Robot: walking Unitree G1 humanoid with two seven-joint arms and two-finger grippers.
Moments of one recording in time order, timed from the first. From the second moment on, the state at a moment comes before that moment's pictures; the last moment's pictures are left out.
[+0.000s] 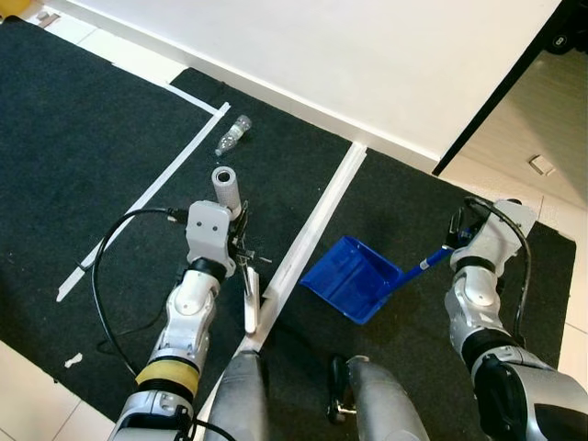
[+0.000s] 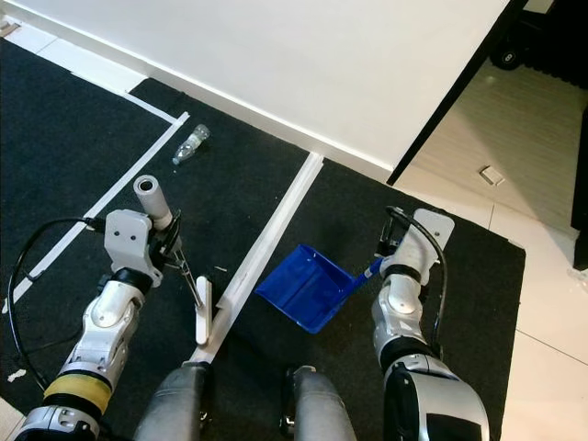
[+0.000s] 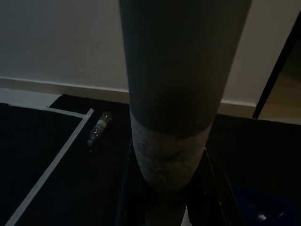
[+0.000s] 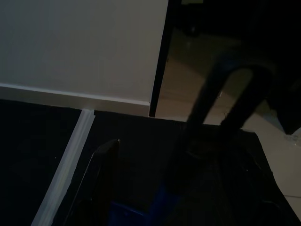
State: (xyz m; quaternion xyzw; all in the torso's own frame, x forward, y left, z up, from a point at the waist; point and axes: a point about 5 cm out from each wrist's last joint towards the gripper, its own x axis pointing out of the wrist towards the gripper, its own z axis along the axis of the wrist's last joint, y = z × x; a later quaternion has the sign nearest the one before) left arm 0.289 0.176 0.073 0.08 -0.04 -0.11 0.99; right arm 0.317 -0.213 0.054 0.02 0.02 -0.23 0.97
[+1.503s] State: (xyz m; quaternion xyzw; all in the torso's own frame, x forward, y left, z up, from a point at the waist) left arm 0.274 0.181 0.111 0.11 -0.11 -0.13 0.98; right arm 0.335 -0.236 0.078 0.05 0.03 -0.30 0.95
